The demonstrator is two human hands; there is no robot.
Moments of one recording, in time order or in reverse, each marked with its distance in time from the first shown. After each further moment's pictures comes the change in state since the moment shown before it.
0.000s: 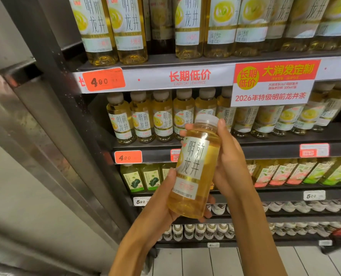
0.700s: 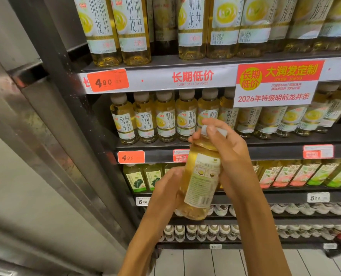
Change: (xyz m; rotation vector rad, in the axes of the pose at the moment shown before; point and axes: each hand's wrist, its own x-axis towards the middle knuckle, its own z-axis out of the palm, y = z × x) left_hand 0.011 -0.002 0.005 0.259 0.323 0.064; right_hand -0.001 0.000 -0.004 -0.205 -0.014 -0.094
